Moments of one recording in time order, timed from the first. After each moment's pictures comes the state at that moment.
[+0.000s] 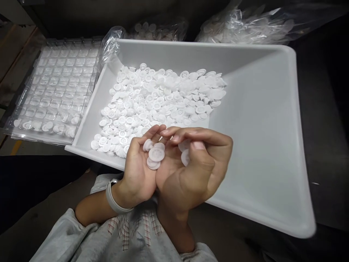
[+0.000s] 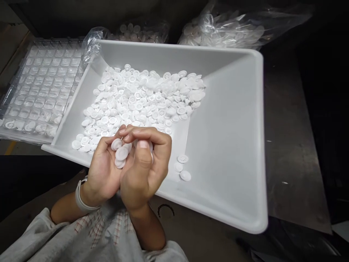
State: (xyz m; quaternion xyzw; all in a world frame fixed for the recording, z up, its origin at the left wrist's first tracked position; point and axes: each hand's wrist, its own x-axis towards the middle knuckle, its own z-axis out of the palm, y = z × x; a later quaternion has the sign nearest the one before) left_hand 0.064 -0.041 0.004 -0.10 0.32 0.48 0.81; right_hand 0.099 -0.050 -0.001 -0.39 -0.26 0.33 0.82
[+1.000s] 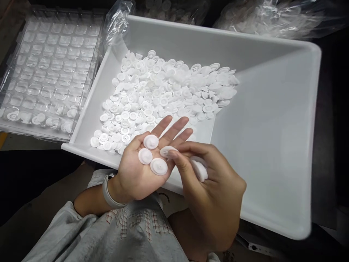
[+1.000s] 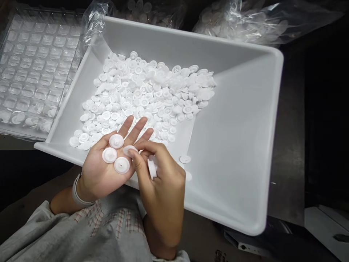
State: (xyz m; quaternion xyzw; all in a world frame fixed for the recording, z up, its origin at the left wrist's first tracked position) left_hand 0.036 -0.029 -0.002 -0.08 0.23 0.40 0.88; right_hand 0.138 -0.069 -0.002 -0.67 -0.57 0.20 0.44
